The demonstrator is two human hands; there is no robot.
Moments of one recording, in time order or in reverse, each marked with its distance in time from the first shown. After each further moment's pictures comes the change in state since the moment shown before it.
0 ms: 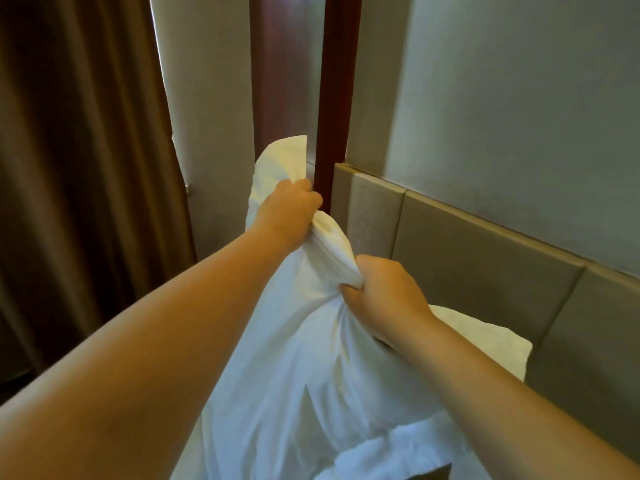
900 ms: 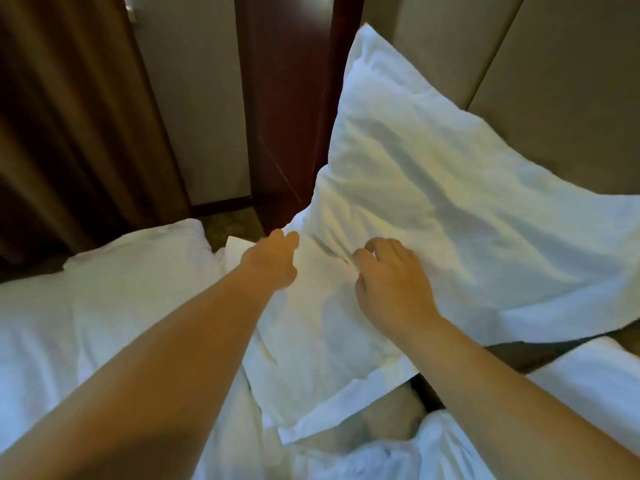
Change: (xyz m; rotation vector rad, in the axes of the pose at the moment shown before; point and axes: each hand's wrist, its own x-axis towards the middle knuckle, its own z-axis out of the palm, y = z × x) left_hand -0.147 0.004 0.317 -0.382 -0.706 -0.245; right_hand -0.025 0.133 0.234 -0.415 0.004 -0.104
